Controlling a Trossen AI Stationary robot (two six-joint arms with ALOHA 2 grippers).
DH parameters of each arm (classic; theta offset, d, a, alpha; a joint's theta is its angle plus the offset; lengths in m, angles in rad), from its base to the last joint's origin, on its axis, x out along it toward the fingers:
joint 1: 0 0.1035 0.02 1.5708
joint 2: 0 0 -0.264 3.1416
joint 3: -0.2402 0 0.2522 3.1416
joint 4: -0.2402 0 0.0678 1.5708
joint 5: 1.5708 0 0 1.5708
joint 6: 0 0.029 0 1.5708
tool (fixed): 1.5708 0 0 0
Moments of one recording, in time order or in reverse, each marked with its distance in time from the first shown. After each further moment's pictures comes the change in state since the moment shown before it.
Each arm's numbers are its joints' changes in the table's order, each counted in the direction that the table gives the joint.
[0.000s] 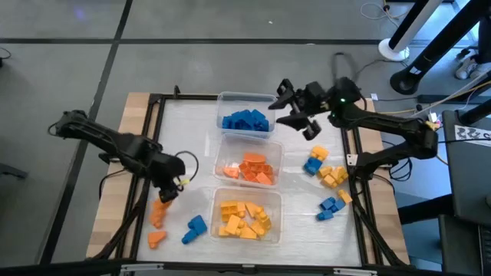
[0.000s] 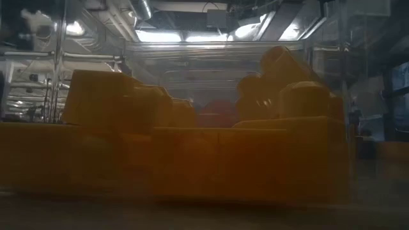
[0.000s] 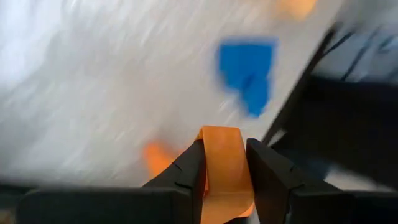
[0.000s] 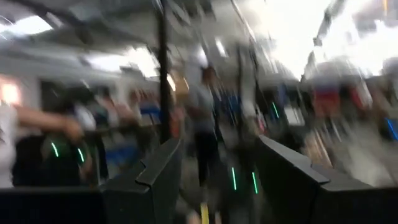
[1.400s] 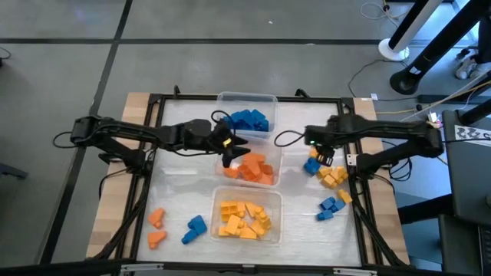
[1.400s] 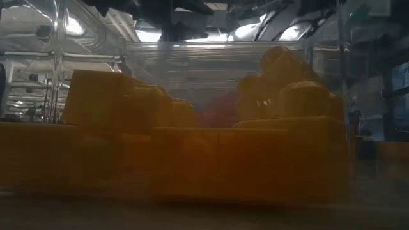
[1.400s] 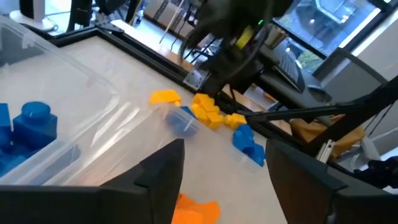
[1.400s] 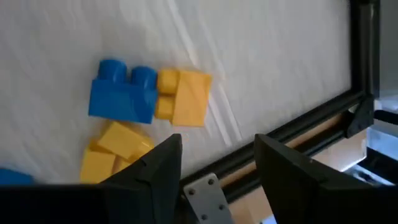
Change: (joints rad) left arm 0.392 -0.336 -0.018 1.225 -0.366 0.460; right arm 0.230 0.069 0.001 -2.152 1.049 -0.091
